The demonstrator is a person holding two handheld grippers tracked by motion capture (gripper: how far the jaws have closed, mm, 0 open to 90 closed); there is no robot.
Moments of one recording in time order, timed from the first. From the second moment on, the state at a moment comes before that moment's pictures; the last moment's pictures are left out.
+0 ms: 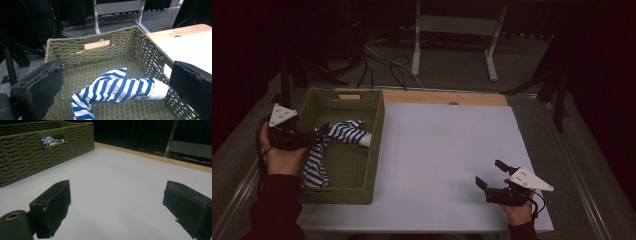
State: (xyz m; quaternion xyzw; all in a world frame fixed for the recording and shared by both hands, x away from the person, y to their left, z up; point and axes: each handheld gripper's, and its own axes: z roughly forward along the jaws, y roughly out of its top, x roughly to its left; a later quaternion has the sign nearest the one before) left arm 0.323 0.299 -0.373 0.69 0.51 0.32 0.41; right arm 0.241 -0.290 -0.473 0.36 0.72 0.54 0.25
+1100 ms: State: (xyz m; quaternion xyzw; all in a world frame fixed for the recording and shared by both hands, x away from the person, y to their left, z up) left arm 0.336 0.312 -0.399 0.69 0.54 0.30 0.38; right arm 0.241 -0.289 -0.474 0.36 0.72 0.54 0.25
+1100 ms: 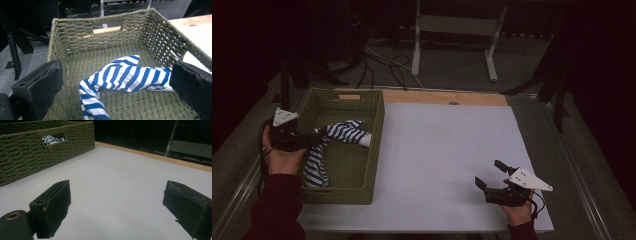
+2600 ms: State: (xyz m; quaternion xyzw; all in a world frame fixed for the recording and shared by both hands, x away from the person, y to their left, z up) left arm 0.371 0.305 -0.399 0.72 0.55 0.29 0.31; right arm 0.241 -0.289 -0.475 0.36 0.72 0.54 0.25
